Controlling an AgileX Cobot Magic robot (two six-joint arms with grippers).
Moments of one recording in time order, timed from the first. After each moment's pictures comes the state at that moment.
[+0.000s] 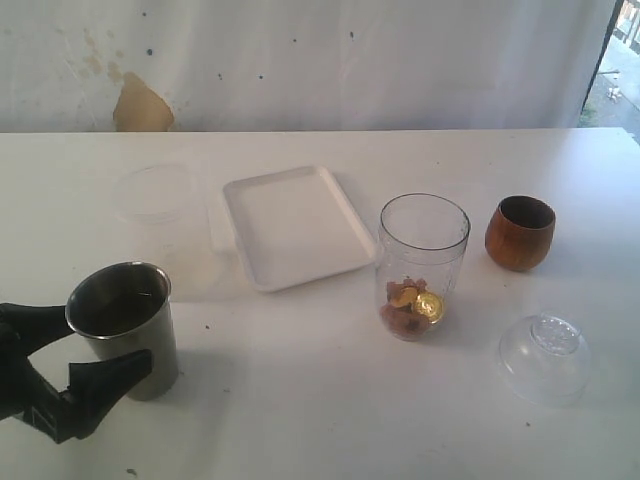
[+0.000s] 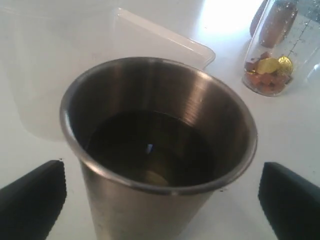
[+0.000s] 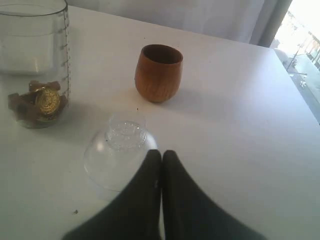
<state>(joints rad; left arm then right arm) 0.05 1.62 -0.13 0.88 -1.11 -0.33 -0.03 0.07 -0.01 -0.03 0.31 -0.12</state>
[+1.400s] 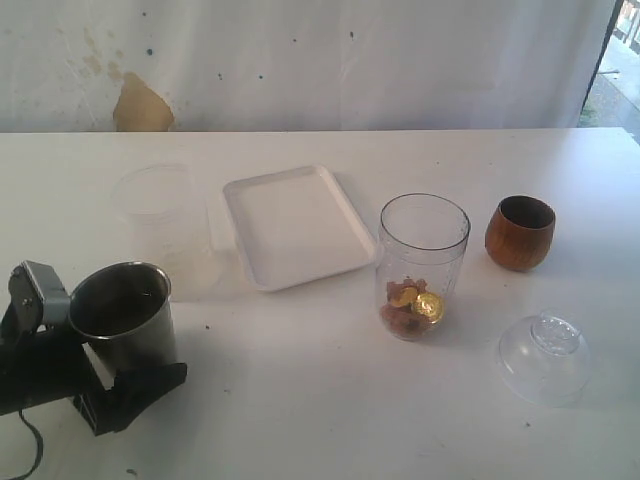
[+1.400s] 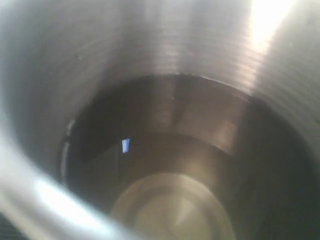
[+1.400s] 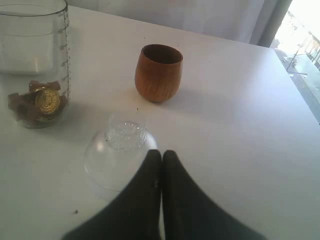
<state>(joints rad) 0.05 2.05 -0.38 1.03 -1.21 -0.11 -0.03 0.07 -0.01 -0.03 0.31 -0.12</state>
